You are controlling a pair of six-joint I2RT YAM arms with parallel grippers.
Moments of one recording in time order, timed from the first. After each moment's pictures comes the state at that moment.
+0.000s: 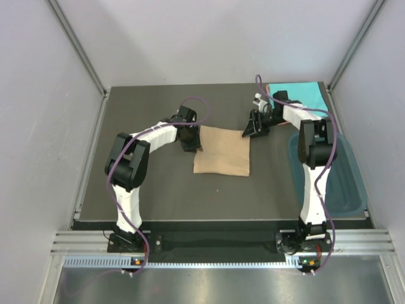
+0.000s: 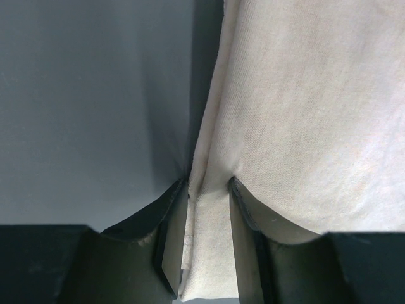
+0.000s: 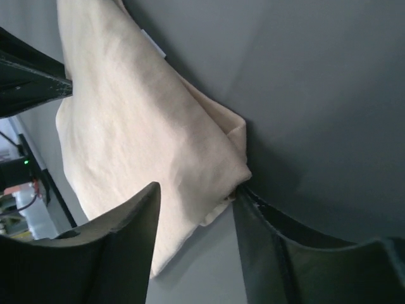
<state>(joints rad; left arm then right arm) -0.43 2.00 1.38 -0.43 0.13 -0.57 0.10 2.28 1.72 -0.67 -0.87 -0.08</state>
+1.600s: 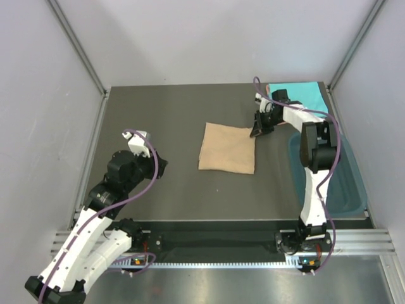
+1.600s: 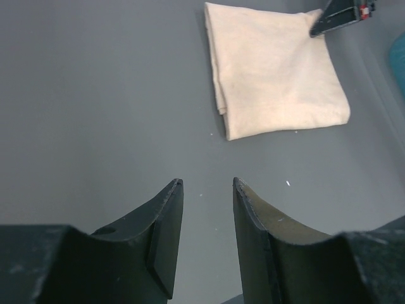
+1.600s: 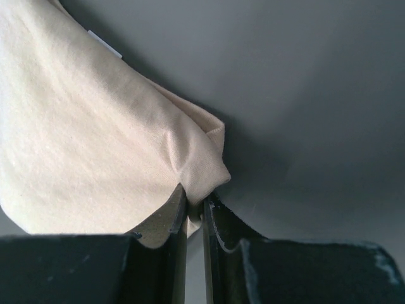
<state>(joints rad) -0.43 0.63 0.73 -0.50 0.02 -0.29 0.12 2.20 1.65 -0.61 -0.58 -0.07</state>
